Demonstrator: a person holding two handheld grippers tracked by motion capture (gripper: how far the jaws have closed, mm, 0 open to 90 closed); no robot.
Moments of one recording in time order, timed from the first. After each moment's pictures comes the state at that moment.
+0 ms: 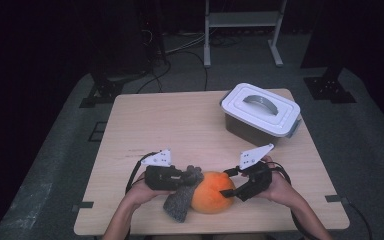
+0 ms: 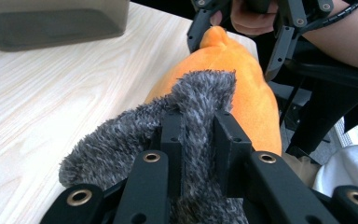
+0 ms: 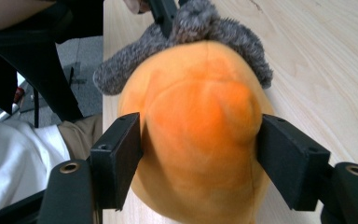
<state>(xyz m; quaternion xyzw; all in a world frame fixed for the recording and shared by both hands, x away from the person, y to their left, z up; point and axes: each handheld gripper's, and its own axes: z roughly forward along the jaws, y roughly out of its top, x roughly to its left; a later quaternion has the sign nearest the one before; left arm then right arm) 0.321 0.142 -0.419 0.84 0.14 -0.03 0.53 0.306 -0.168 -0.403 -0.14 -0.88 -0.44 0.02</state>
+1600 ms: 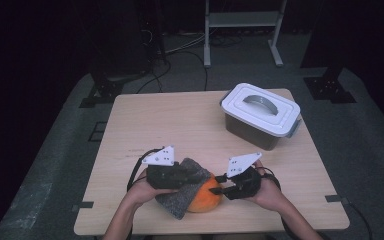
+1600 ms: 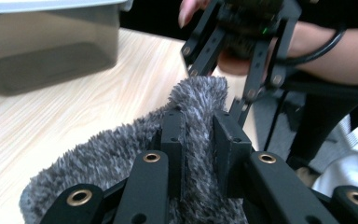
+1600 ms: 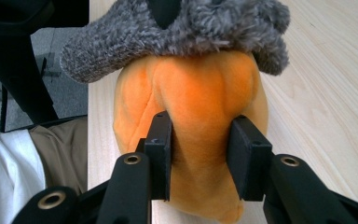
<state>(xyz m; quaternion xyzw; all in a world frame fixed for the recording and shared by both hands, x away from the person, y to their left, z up) 0.309 0.129 -0.384 0.84 0.11 0.00 0.53 0.292 -0.139 -0.401 -0.13 -0.89 -0.43 -0.04</state>
